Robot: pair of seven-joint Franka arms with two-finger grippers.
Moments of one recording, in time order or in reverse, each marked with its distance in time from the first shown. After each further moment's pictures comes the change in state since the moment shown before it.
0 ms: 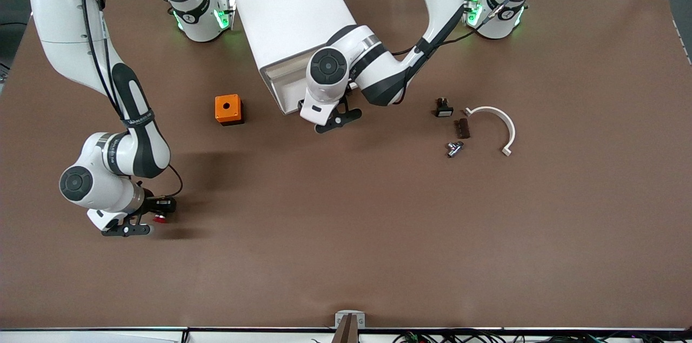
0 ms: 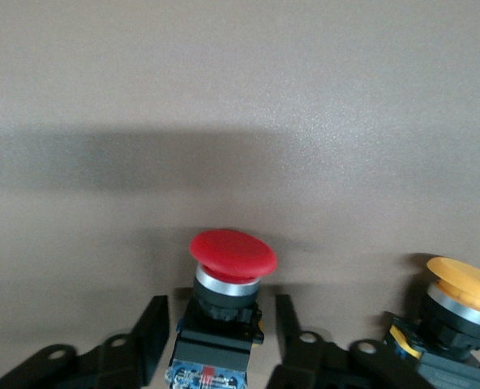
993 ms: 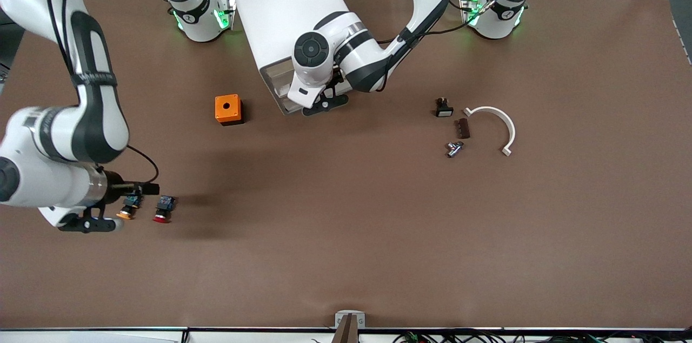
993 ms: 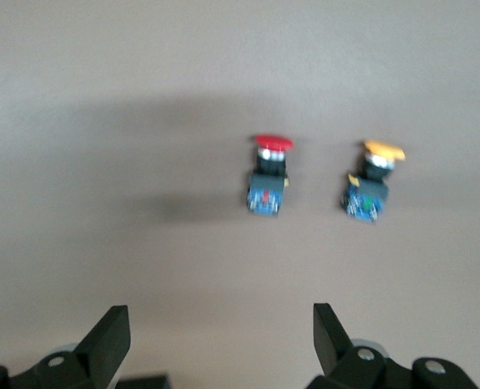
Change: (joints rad) left arm -0.068 0.000 -0.006 -0.021 -0.013 0.000 0.000; right arm 0.032 -0.244 0.007 0.212 -0.013 -0.621 0.138
